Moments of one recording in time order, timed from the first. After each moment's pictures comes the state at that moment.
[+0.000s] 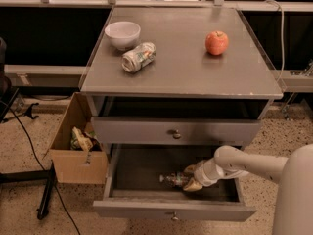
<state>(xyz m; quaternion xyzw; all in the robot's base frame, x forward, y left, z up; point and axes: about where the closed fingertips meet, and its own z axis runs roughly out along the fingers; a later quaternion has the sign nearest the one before) 0.537 -0.141 0.359 -0.65 0.71 0.15 0.23</state>
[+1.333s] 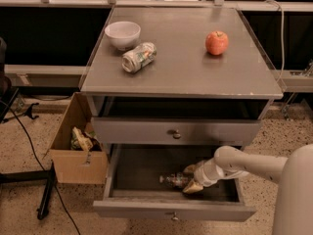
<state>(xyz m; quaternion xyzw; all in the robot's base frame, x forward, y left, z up) 0.537 -0.141 0.359 -0.65 0.71 0.15 0.23</state>
